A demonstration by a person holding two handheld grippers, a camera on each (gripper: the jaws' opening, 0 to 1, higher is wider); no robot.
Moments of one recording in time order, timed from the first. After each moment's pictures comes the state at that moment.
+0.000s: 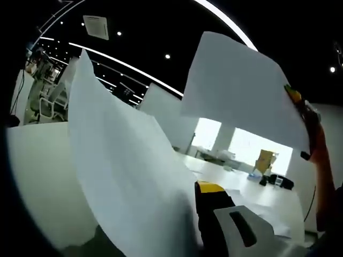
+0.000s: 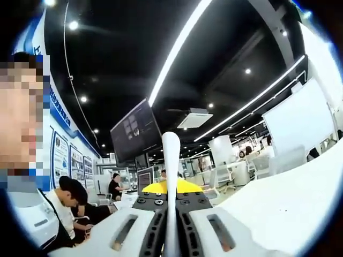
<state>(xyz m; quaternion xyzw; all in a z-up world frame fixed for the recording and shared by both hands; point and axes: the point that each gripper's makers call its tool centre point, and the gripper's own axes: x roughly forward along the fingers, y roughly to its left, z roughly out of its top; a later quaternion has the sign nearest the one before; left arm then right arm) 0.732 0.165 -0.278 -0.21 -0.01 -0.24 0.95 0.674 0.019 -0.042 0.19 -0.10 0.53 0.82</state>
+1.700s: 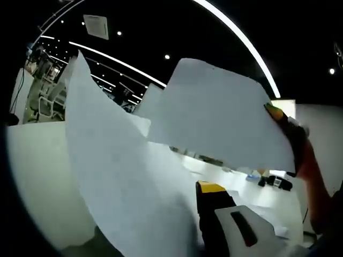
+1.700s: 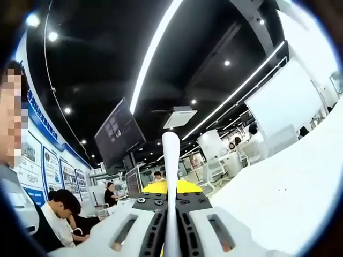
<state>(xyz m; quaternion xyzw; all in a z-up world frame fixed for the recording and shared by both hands) 0.731 0.165 -0.276 -0.22 -0.01 -0.24 0.95 0.726 0.018 -0.095 0.25 -0.06 0.48 0.84</state>
